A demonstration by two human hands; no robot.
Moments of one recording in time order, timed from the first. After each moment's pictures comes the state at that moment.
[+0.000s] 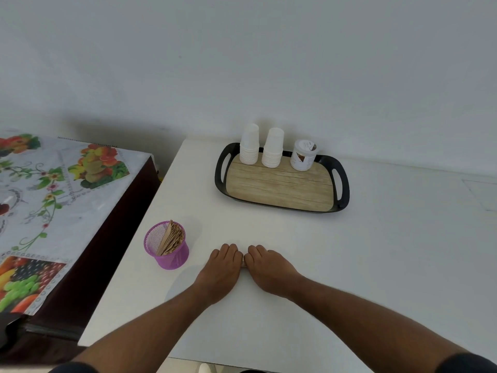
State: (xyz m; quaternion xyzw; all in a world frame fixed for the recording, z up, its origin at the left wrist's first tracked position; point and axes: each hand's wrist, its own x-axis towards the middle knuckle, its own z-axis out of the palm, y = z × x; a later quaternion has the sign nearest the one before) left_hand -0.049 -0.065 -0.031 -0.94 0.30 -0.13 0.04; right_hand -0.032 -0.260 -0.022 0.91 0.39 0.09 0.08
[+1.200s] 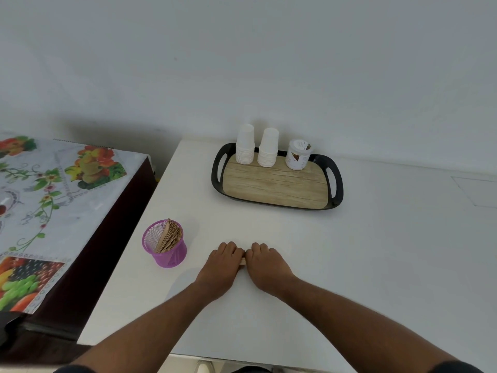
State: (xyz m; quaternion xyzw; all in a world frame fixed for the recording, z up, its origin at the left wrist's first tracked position) left_hand -0.049 -0.070 -0.031 -0.96 0.25 -0.01 -0.14; right_hand -0.050 -0.248 -0.010 0.95 0.28 -0.01 0.13
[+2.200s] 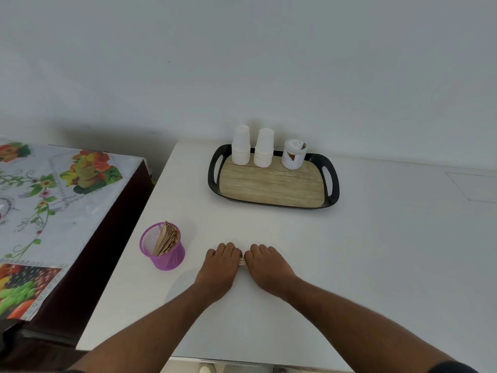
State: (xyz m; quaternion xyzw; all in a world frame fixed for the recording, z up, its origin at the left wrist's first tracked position) left_hand -0.054 -0.074 -0.022 -0.96 0.25 -0.09 -0.01; right_hand -0.048 -0.258 -0.016 0.94 0.32 0.04 0.11
